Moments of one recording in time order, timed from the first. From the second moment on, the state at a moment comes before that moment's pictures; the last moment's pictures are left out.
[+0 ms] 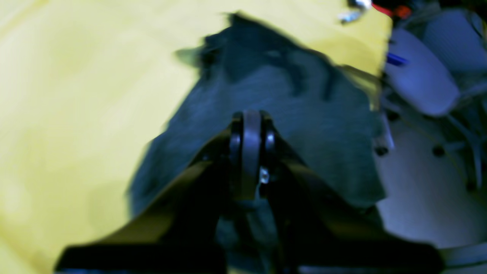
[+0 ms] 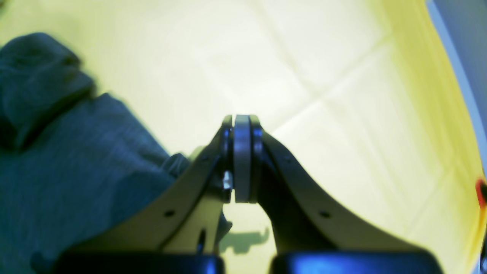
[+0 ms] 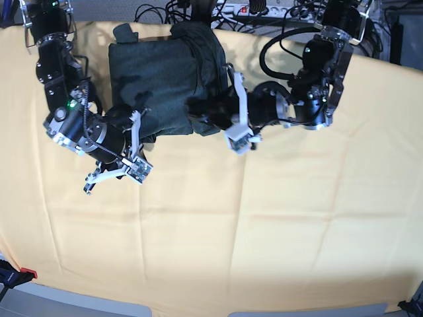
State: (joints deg) left arm -0.8 -18.3 19.8 104.3 -50.9 -43.7 51.4; right arm 3.7 24.1 -11.4 114.0 13.2 36.1 -51.2
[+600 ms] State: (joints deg) left arm -1.8 -18.6 46.2 109.1 -28.7 -43.6 51.4; right arm 13.8 26.0 -11.5 91.3 27.1 41.8 -57.2
